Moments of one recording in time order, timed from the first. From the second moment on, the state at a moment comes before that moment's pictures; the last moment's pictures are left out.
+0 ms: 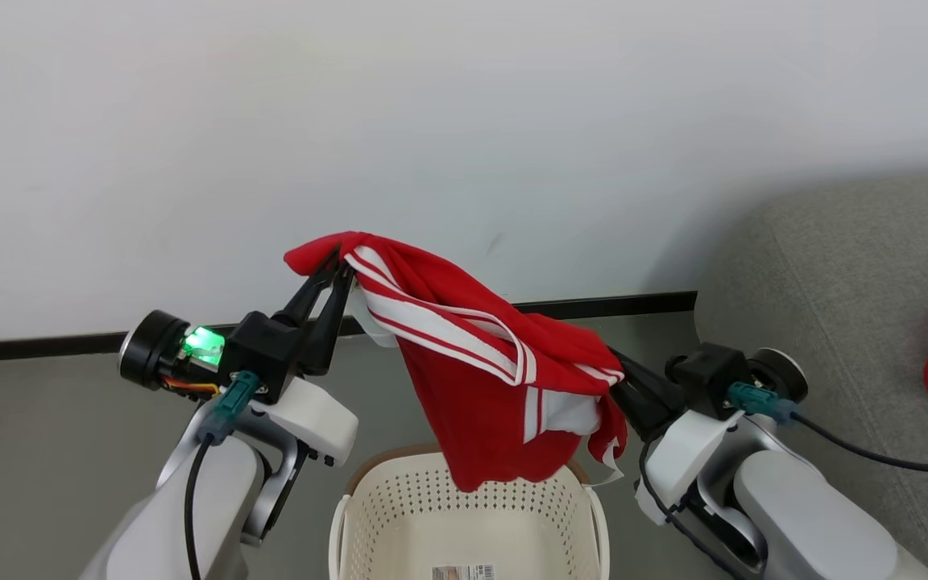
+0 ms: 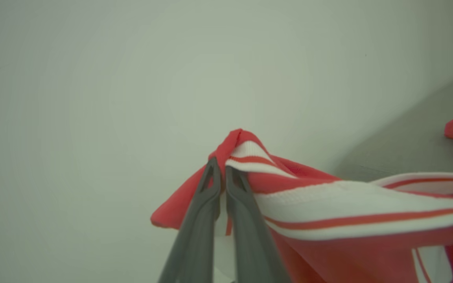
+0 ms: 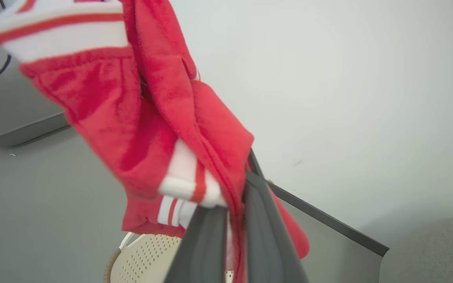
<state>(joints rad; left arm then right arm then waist) -0.49 0.21 -0.54 0.16 -0.27 0.14 -0.15 -0.44 -0.20 0.63 0.38 0.26 0.12 -0.26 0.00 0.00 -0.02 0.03</state>
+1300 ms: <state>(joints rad) -0.25 0.15 -0.61 0.23 -0.40 0.01 -0.23 -0.23 -0.36 0.14 0.13 0.24 0.12 -0.26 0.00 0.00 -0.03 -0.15</state>
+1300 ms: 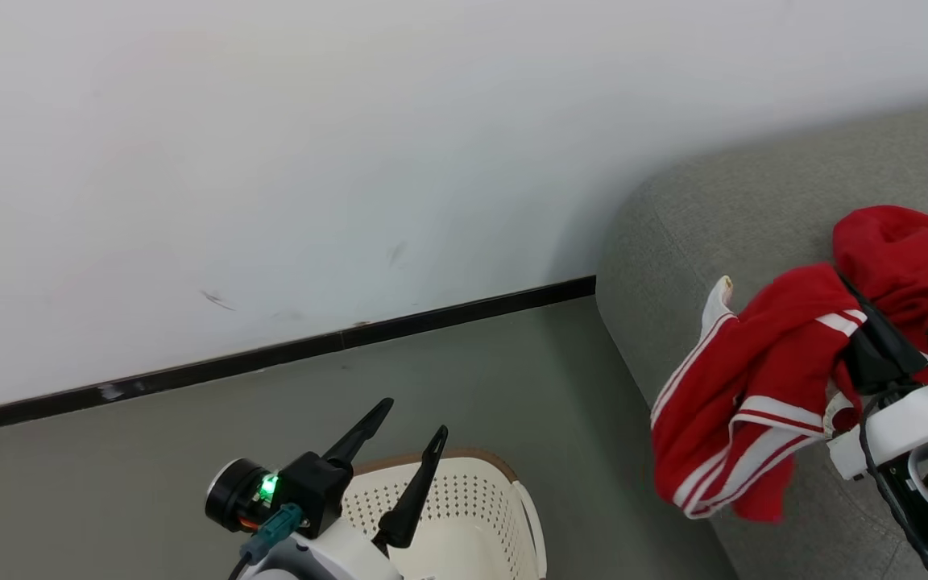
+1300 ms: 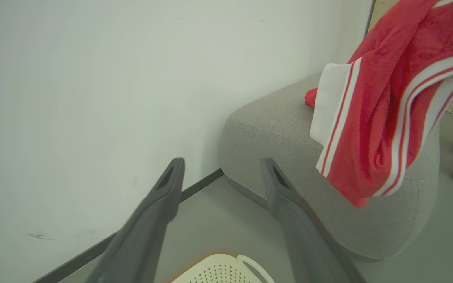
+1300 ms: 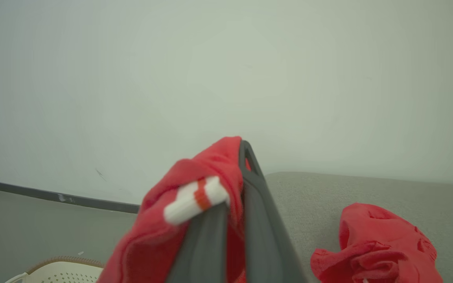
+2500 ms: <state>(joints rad) -0.23 0.11 -0.69 0.20 -0.38 -0.05 -0.24 -0.07 -0.36 0.04 -0.07 0.21 0.12 -0.18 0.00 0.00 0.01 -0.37</state>
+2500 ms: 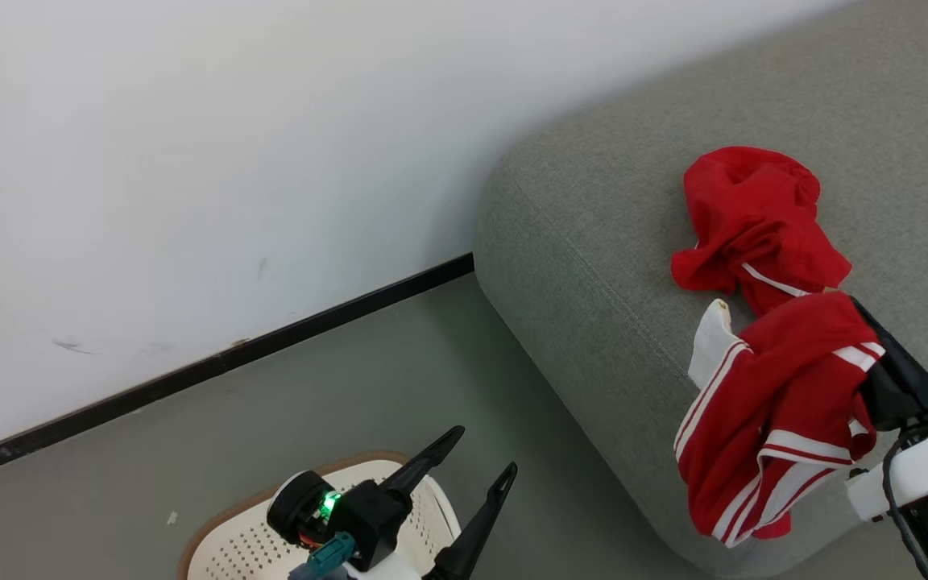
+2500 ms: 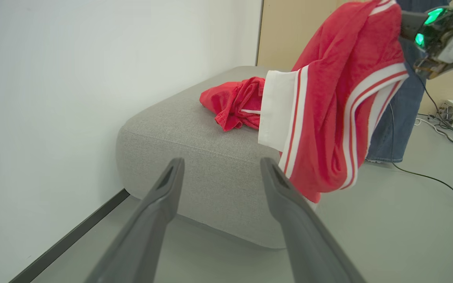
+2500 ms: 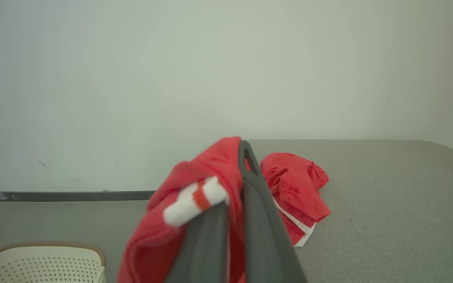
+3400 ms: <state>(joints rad) -0.24 0.19 -0.61 0.09 -0.32 0.04 -0.24 -0.74 -0.52 -0.06 0.14 0.31 0.12 0.00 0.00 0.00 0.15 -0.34</state>
